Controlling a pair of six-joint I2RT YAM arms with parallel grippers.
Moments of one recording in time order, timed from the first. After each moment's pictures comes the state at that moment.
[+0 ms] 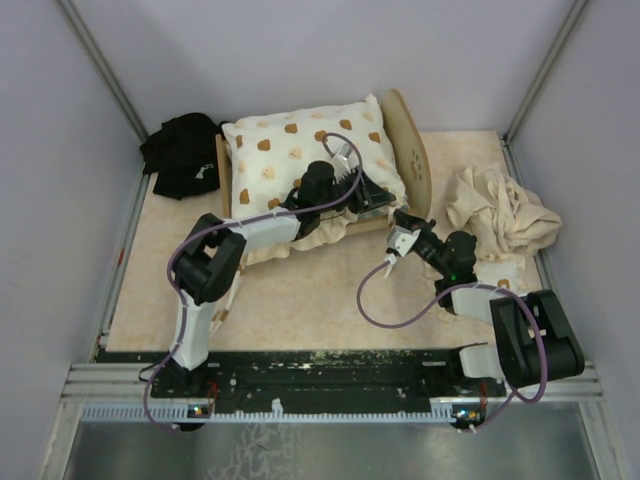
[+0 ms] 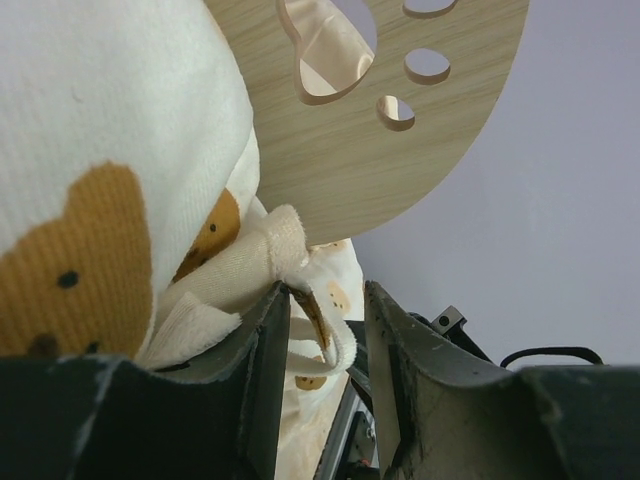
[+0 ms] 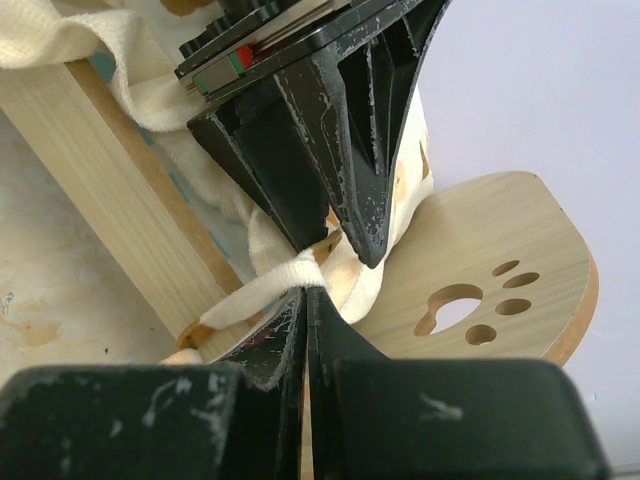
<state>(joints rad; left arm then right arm) -0.71 2.10 1.45 0.53 0.42 -1.05 0.19 1.32 0.31 1.06 -0.56 -0.92</state>
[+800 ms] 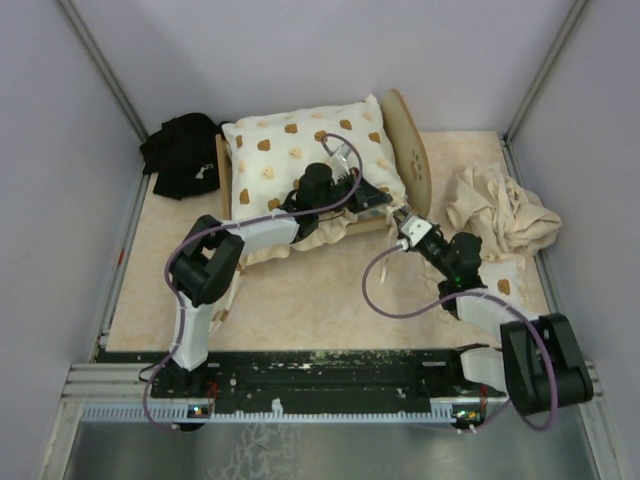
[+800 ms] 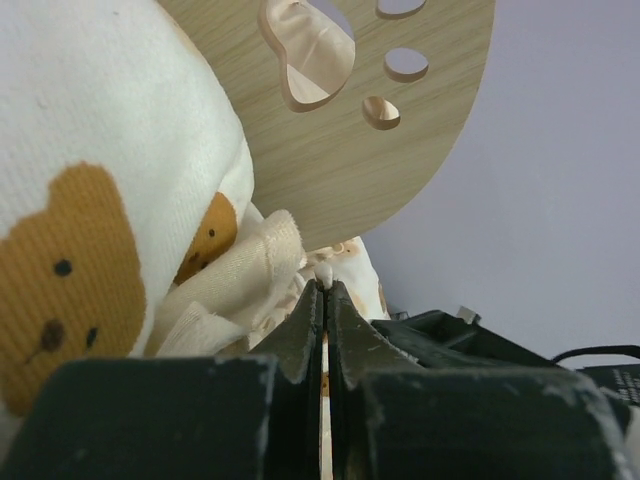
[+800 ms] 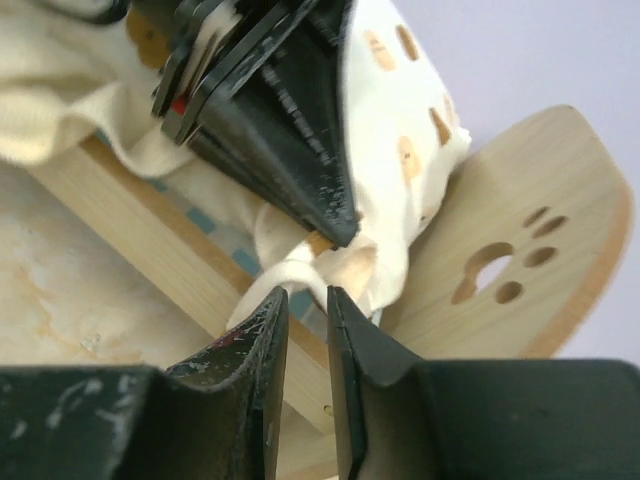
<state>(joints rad) -0.72 2.08 1.41 0.58 0.41 -0.98 0.19 1.25 0.31 0.97 -0.53 -0.67</state>
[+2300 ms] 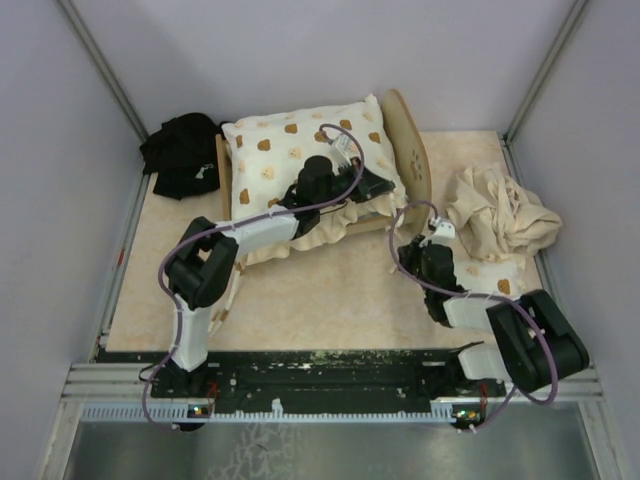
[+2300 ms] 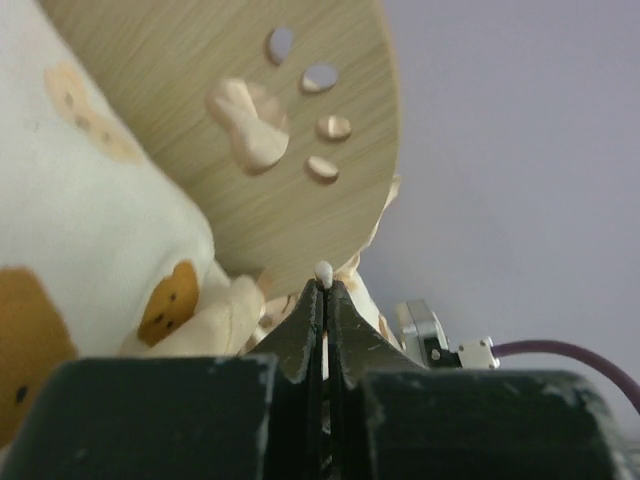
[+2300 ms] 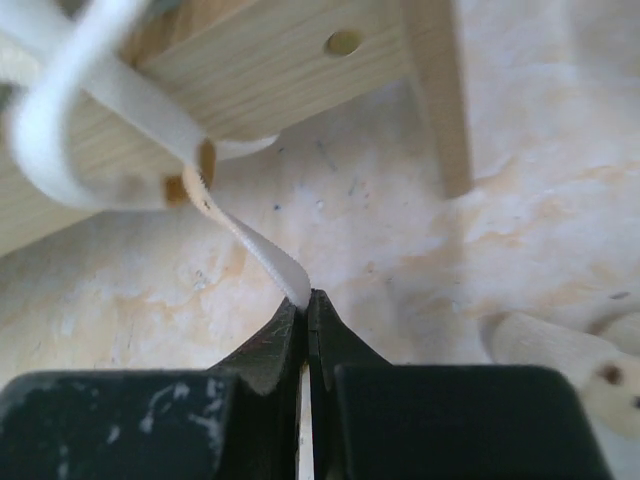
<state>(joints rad) -0.73 2.04 1.43 0.58 0.34 -0.91 0.36 1.34 0.23 0.74 0.12 0.47</state>
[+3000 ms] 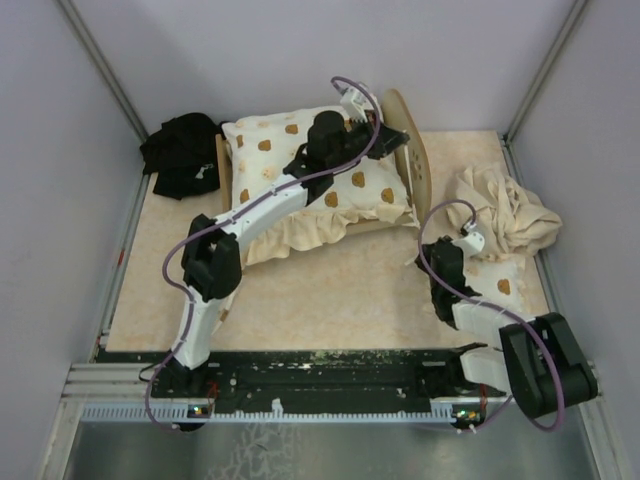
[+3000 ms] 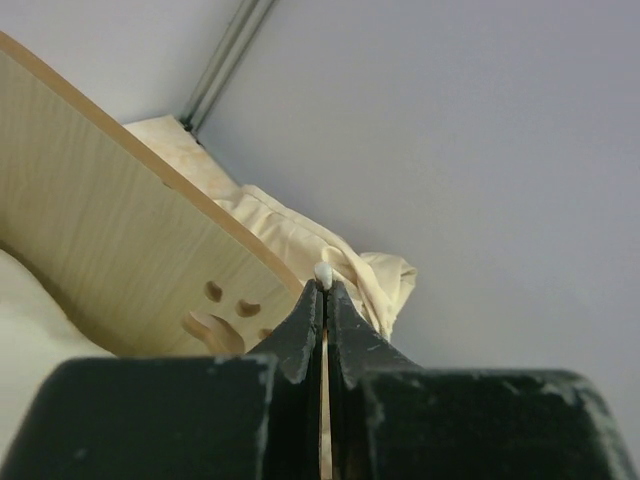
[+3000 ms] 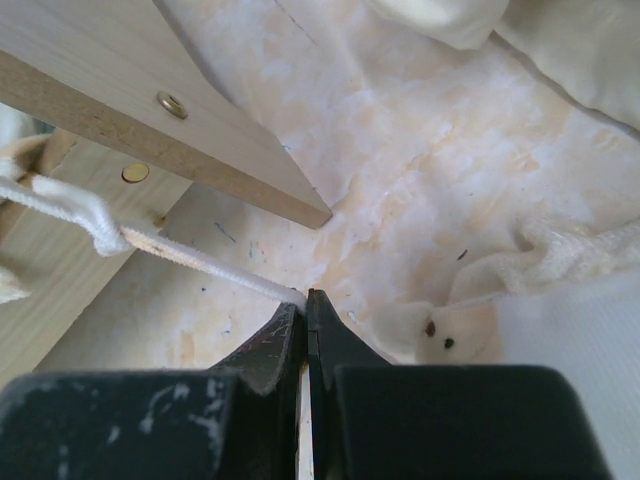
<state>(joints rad) -0.73 2.15 1.96 0.30 0.25 -0.67 0.27 1.15 0.22 0.53 0.39 0.76</state>
